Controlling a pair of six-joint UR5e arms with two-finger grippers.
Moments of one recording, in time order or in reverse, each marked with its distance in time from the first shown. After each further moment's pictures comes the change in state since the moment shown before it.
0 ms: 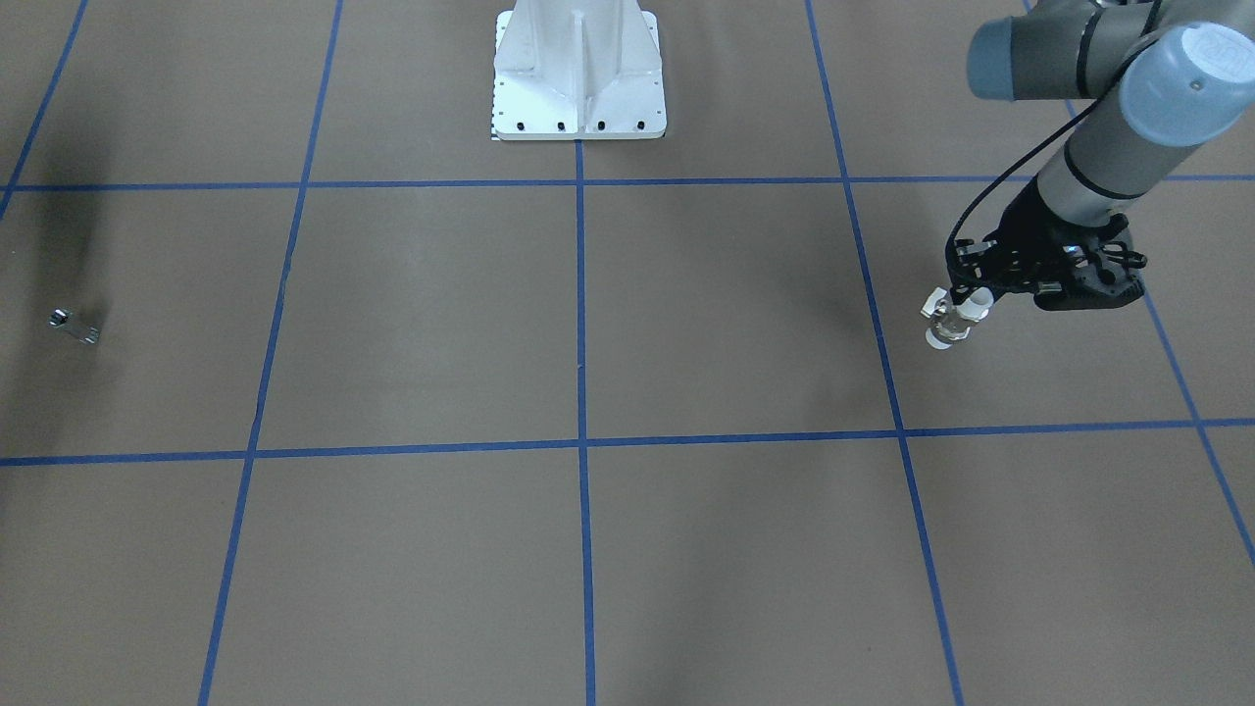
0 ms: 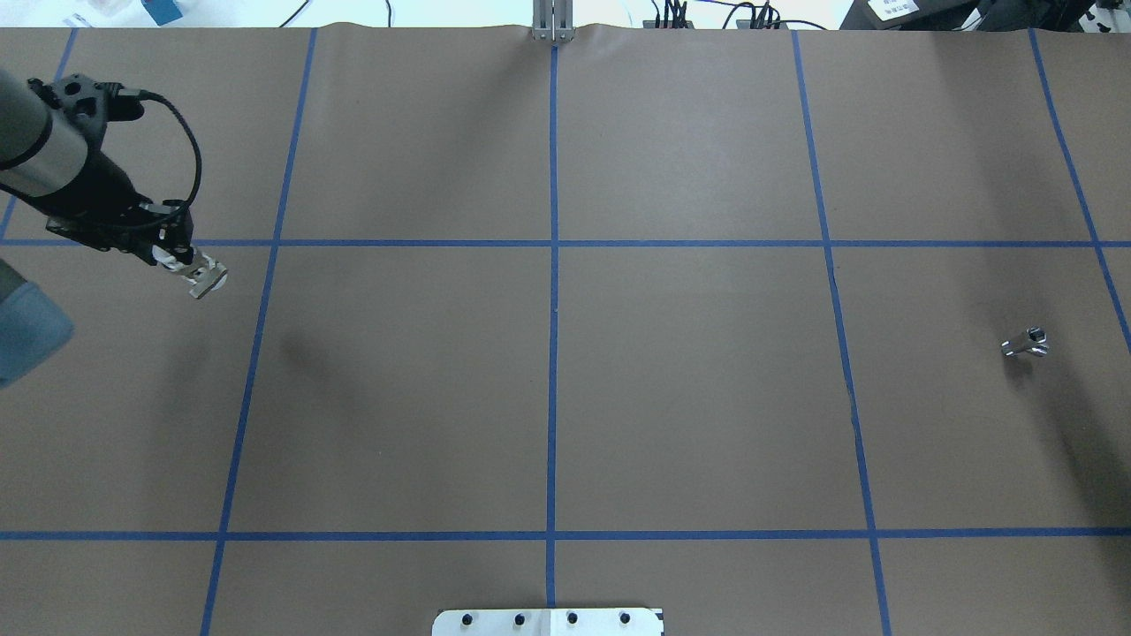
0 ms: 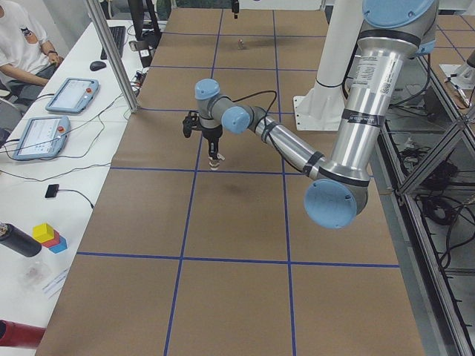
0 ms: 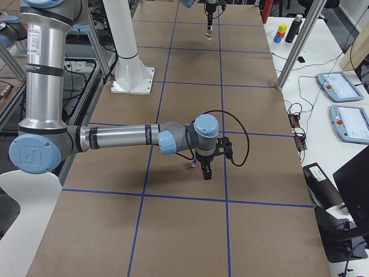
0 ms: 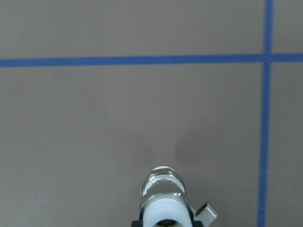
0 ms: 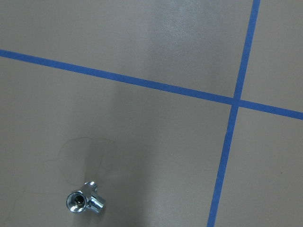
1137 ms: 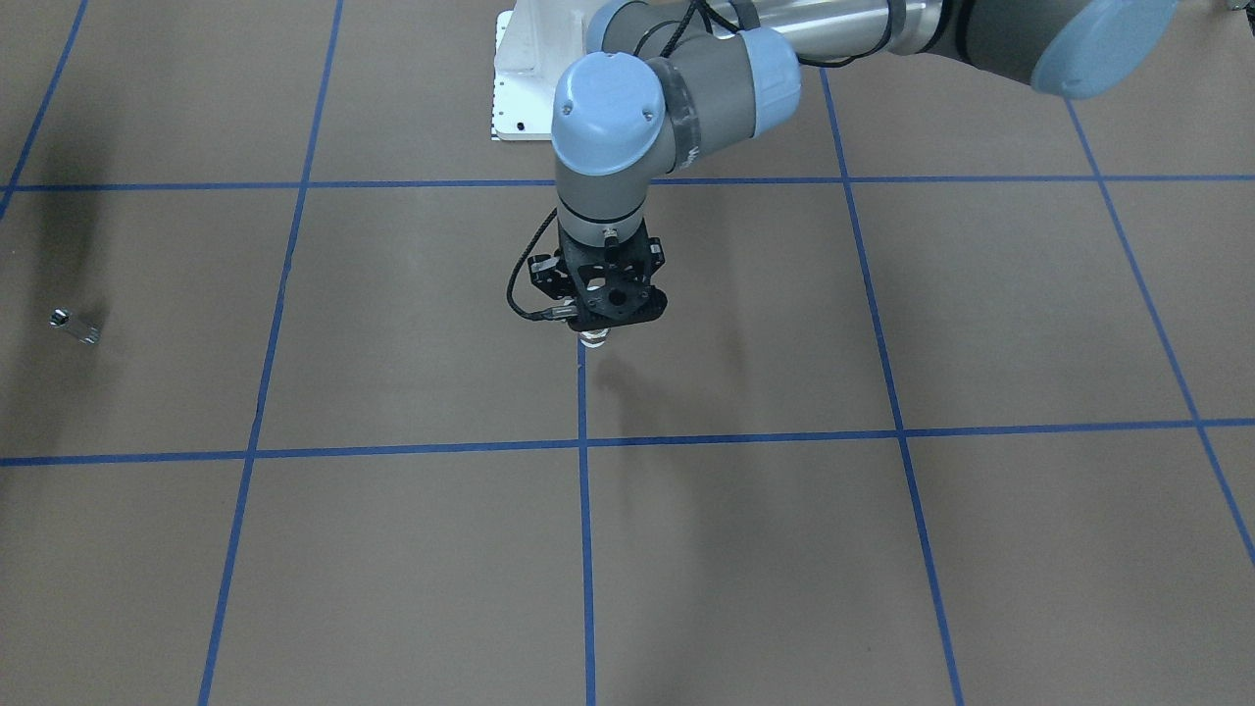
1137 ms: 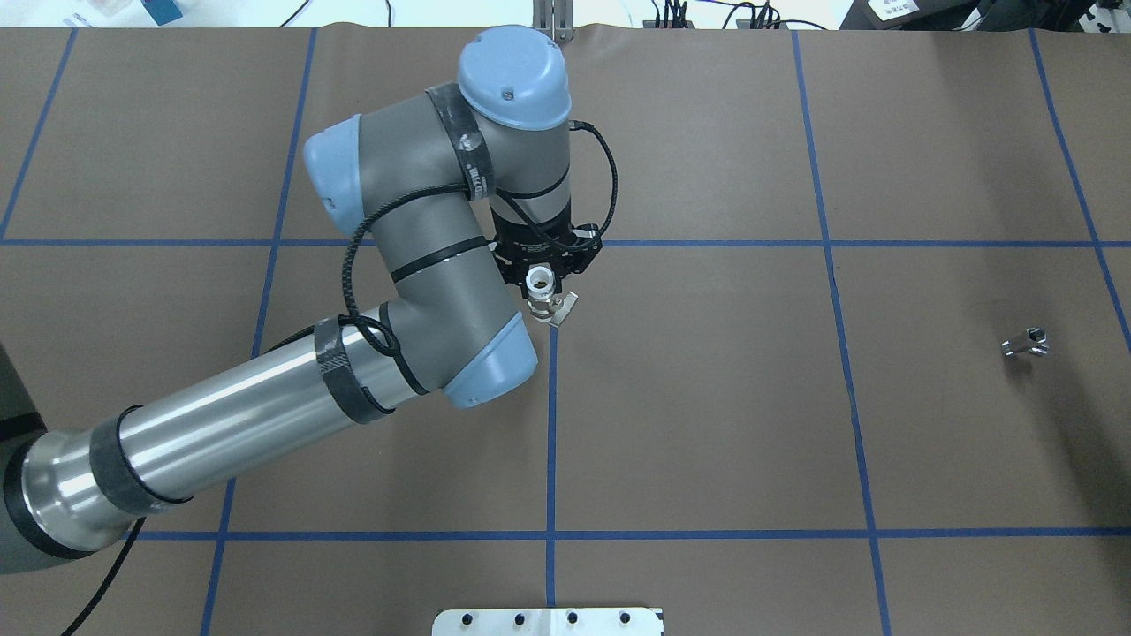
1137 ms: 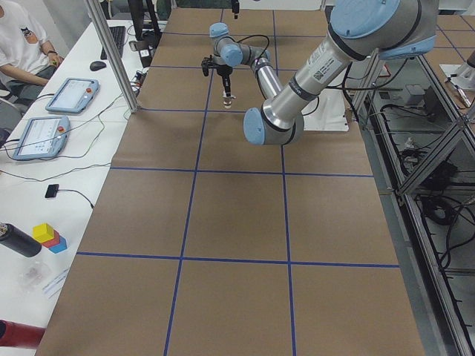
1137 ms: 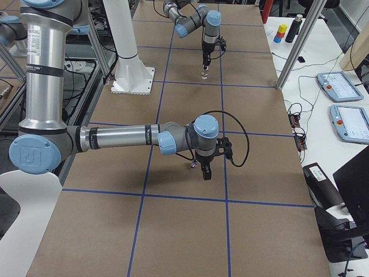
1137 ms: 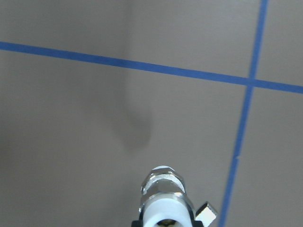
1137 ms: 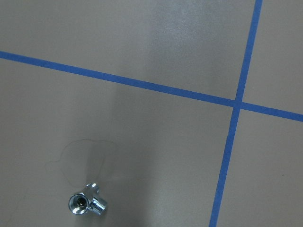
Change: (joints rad) left arm 0.359 -0.694 0.483 0.073 0.150 -0.431; right arm 0.000 -0.003 -0.001 0.000 0.003 0.000
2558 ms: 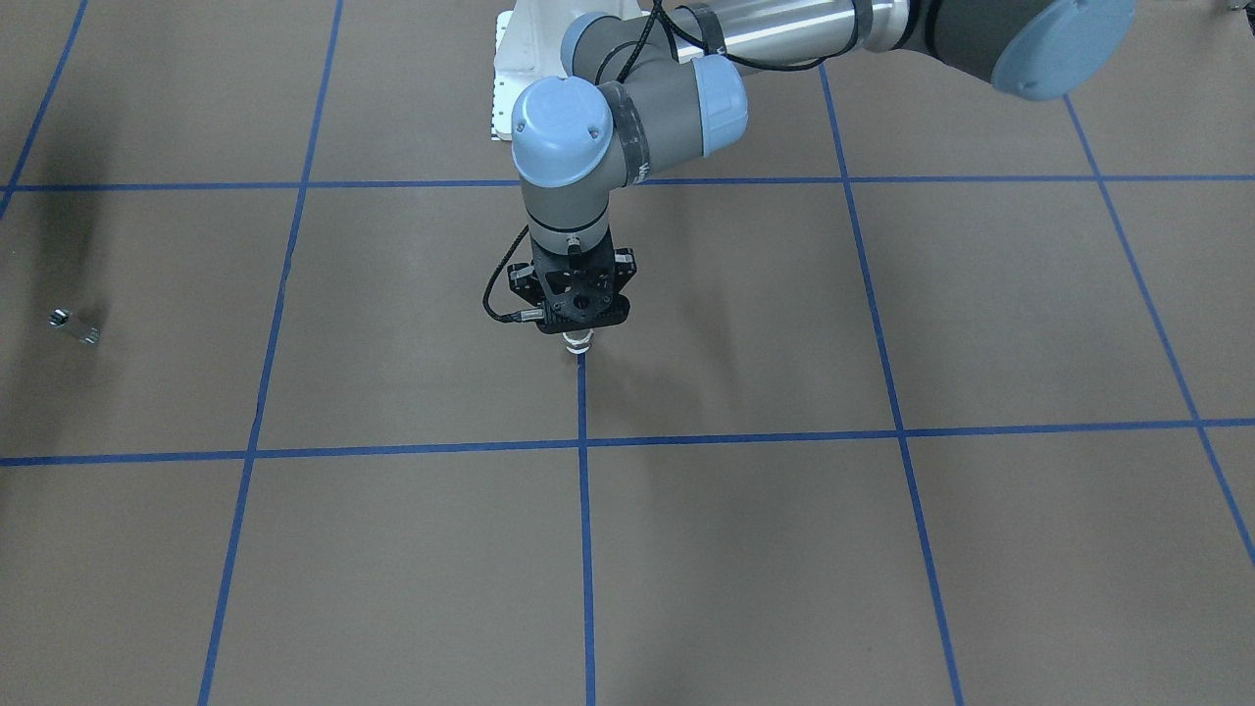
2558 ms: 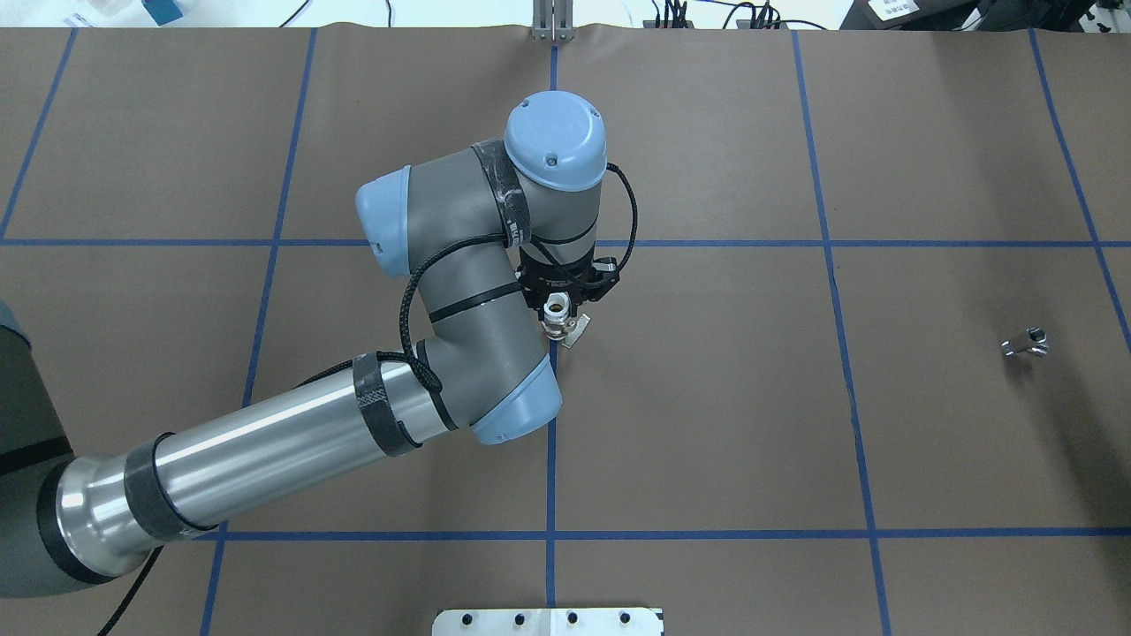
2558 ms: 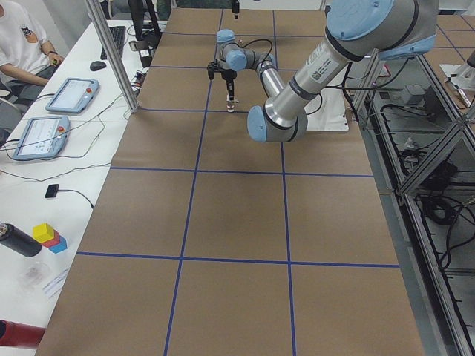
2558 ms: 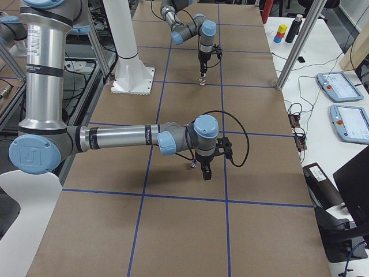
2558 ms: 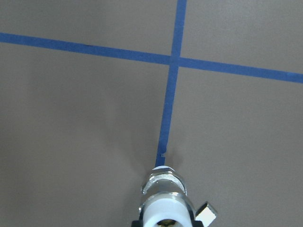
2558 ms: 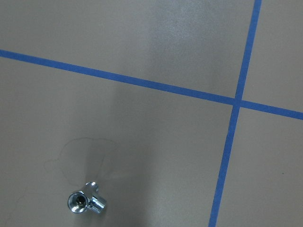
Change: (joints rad) left arm 0.049 -0.003 0.050 -0.048 0.069 -0.005; right arm 0.000 0.000 0.001 0.001 -0.001 -0.001
